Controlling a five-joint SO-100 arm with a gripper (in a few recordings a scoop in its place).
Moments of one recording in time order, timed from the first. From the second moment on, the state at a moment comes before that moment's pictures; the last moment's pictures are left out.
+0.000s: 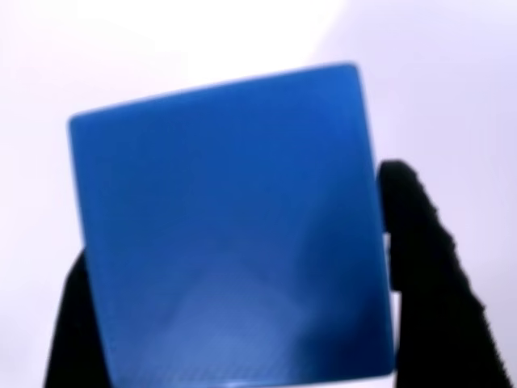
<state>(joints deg) -20.6 100.8 114.3 26.2 -96.8</state>
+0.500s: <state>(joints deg) 18.5 104.8 104.4 43.9 -98.6</state>
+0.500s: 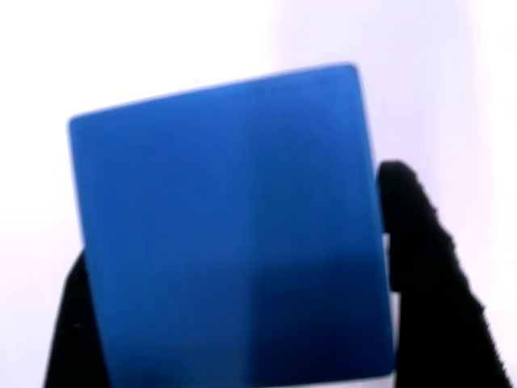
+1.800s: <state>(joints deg) 85.7 122.7 115.1 74.7 -94.7</state>
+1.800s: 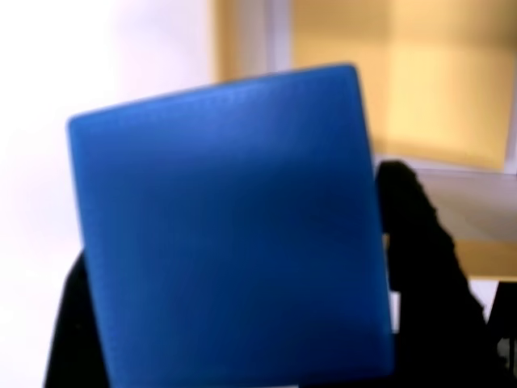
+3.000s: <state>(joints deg) 89.7 129.9 145.9 46.9 -90.4</state>
